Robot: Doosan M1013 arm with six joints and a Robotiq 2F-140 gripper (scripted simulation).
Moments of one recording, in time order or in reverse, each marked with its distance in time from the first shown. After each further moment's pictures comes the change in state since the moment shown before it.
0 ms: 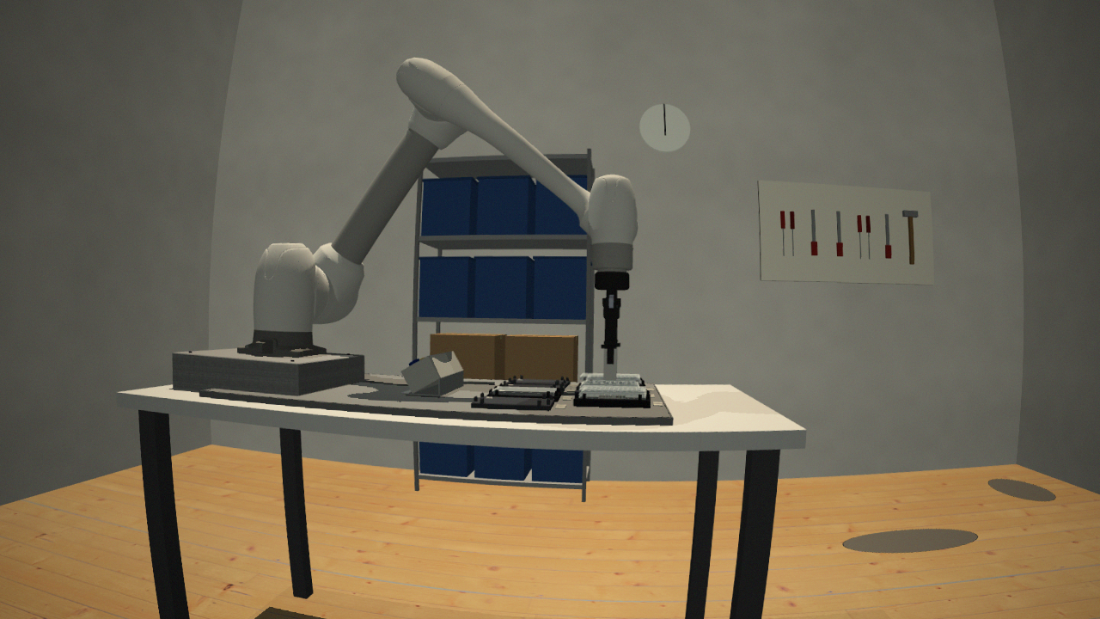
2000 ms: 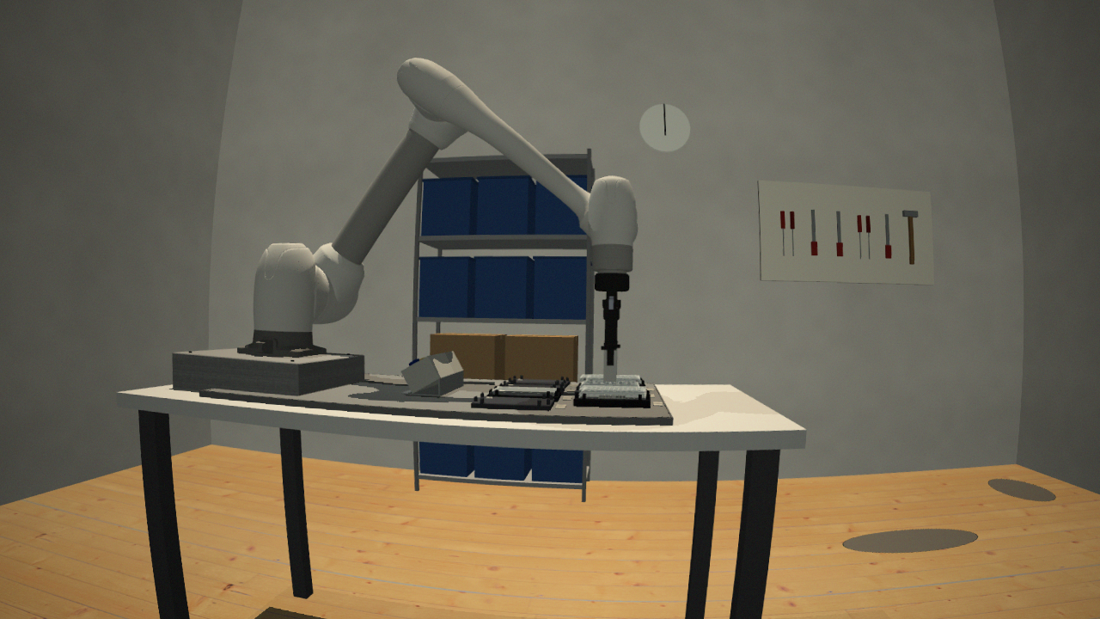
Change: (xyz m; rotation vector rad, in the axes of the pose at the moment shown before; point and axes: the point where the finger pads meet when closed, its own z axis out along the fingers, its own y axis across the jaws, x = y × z) arm 0.000 0.000 0.003 0.000 0.000 0.000
